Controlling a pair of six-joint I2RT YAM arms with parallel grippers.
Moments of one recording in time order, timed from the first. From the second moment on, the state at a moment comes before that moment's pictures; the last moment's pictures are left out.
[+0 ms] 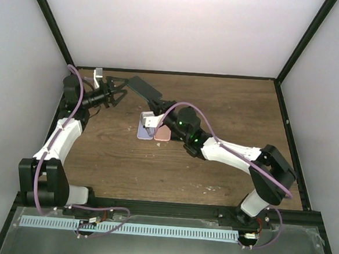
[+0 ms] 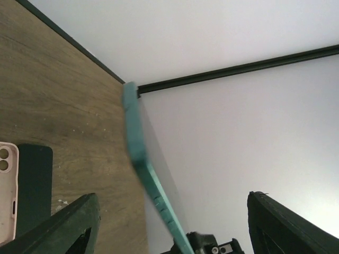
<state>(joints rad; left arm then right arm) 0.04 1.33 0.95 0.23 0.97 -1.21 0.88 1.59 1.00 0.67 0.07 -1.31</state>
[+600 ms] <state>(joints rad) 0.00 1.37 0.91 0.26 0.94 -1.29 0.91 1.66 0.95 0.81 0.06 -1.46</state>
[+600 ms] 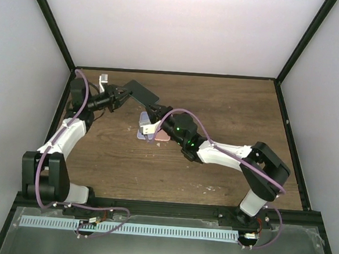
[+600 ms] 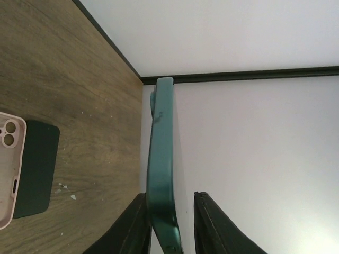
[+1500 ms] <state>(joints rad) 0.01 1.51 1.05 0.07 1.02 -0.91 0.78 1.59 1.28 -0.05 -0.15 -0.96</state>
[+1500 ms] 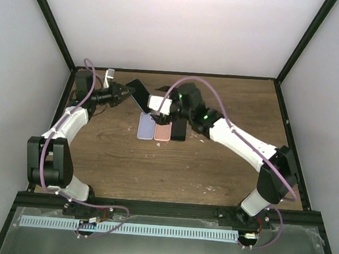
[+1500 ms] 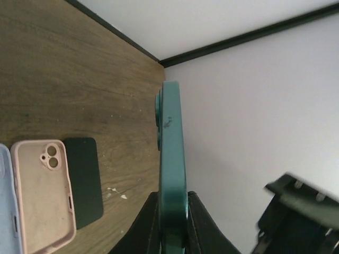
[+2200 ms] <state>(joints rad) -0.13 1.48 1.05 0.36 1.28 -0.65 0.43 1.82 1.70 -0.60 -1.16 -0.24</state>
